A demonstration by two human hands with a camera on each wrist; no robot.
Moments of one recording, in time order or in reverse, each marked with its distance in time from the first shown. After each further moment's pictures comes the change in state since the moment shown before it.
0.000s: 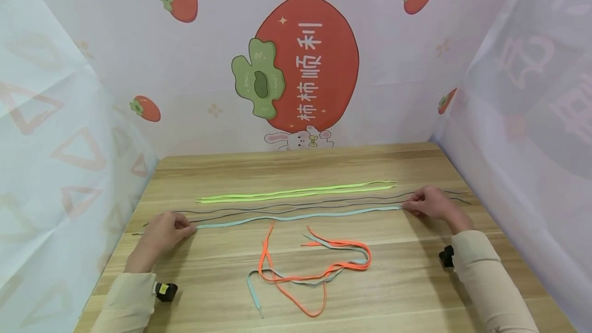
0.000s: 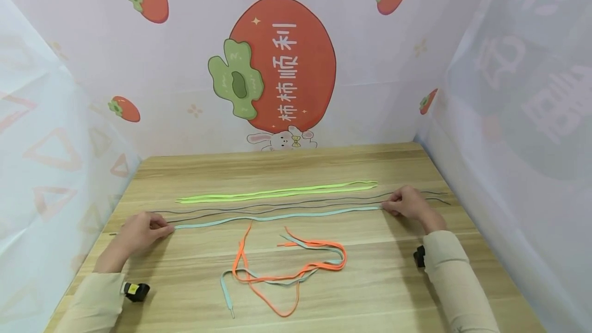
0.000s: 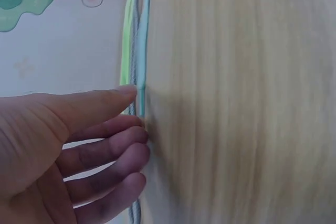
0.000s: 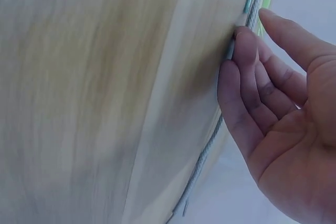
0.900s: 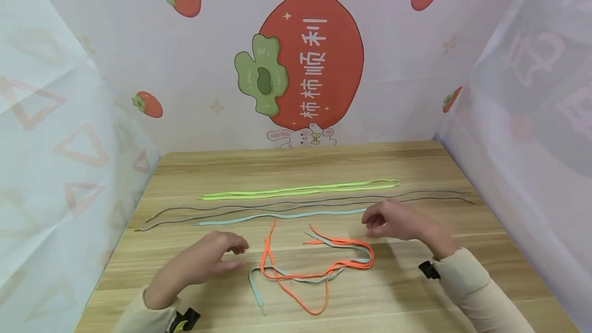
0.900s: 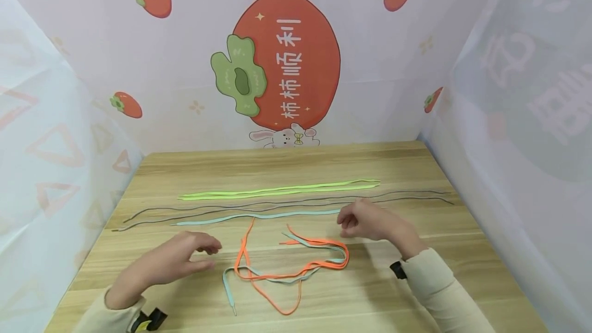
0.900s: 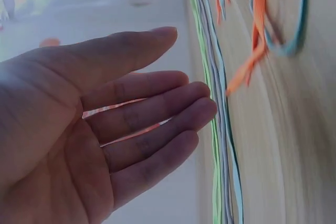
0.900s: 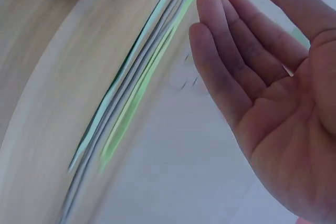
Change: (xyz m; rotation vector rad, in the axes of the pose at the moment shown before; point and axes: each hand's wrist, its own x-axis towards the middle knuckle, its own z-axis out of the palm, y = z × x) left_hand -0.042 0.130 0.002 -0.109 -0.354 0.509; right_hand -0.030 -0.127 0.032 -0.046 -0.273 -0.441
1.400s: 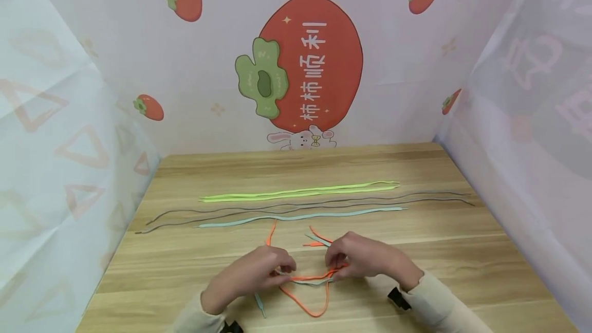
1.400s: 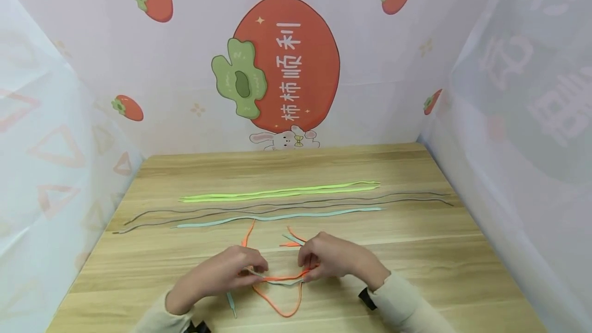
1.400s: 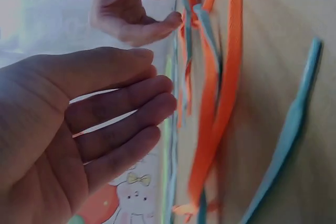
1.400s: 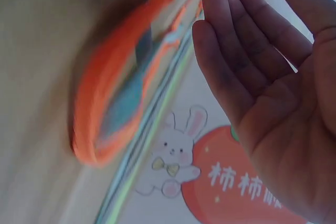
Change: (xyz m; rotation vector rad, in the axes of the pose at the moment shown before) left_hand 0.055 0.041 0.063 0.006 0.011 0.258; right_hand 0.026 -0.061 0.072 0.047 -0.145 -0.194
